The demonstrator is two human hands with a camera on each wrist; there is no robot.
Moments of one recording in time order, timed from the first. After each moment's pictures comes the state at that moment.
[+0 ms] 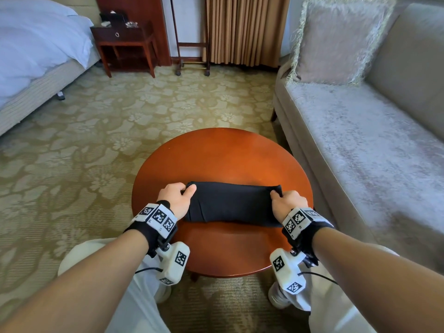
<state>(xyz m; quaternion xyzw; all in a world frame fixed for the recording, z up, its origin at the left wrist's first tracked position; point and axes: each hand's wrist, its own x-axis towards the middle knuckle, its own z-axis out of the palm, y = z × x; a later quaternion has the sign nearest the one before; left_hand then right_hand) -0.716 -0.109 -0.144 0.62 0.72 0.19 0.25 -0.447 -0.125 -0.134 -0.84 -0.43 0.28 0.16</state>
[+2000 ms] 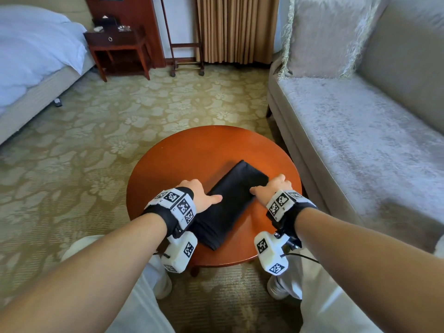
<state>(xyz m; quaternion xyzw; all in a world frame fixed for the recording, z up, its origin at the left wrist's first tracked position) -0.653 -0.110 -0.113 0.65 0.71 -0.08 0.24 -0.458 -0.128 -0.109 -0.85 -0.42 0.29 0.13</state>
